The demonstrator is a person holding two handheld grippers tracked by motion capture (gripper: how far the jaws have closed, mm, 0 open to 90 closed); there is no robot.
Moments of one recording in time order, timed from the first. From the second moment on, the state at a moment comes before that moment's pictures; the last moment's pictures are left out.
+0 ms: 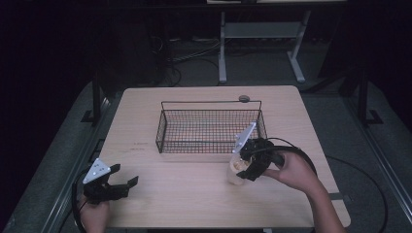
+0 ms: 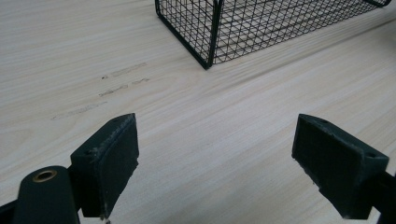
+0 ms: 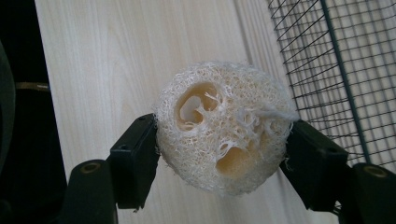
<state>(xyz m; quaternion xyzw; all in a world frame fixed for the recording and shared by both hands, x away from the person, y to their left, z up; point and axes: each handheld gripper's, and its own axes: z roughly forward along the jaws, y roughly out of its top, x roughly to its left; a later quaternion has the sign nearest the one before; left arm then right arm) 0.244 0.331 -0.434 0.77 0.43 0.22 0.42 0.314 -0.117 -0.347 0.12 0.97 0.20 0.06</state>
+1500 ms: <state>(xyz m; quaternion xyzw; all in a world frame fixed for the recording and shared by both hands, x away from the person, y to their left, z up) 0.244 0.330 -0.435 0.77 0.43 0.22 0.42 0.410 -0.095 -0.286 0.14 0.97 0.21 0.08</state>
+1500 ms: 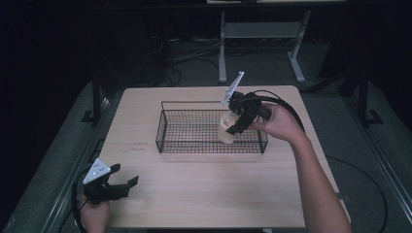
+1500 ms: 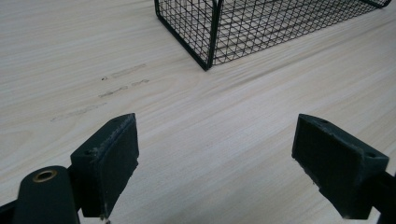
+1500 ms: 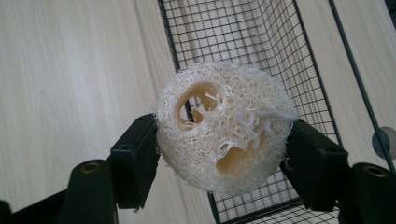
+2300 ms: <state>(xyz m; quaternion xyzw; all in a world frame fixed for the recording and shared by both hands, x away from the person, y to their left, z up) 0.243 0.329 -0.435 0.77 0.43 0.21 0.42 0.453 -0.101 -0.310 0.18 0.96 0.20 0.06</state>
